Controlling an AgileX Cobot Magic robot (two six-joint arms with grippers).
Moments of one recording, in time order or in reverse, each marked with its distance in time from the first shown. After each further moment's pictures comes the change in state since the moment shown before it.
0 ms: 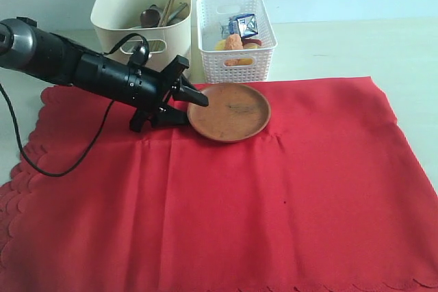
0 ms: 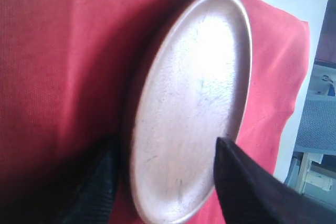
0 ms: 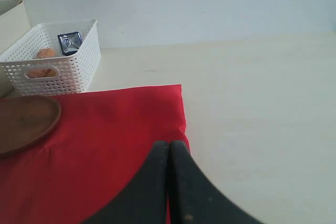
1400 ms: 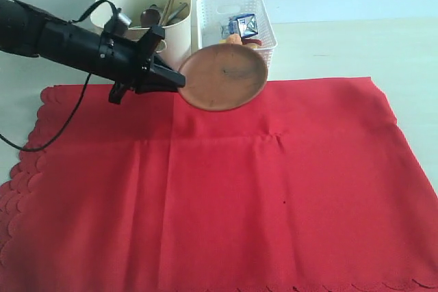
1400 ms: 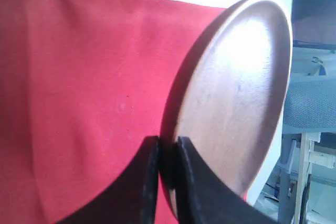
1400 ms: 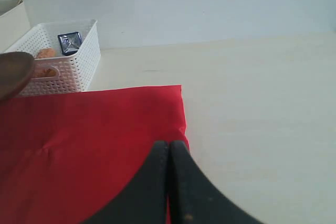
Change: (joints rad) left arm 0.080 -0.137 -0.003 0.080 0.101 0.033; right arm 0.000 0.000 0.000 0.000 0.000 0.000
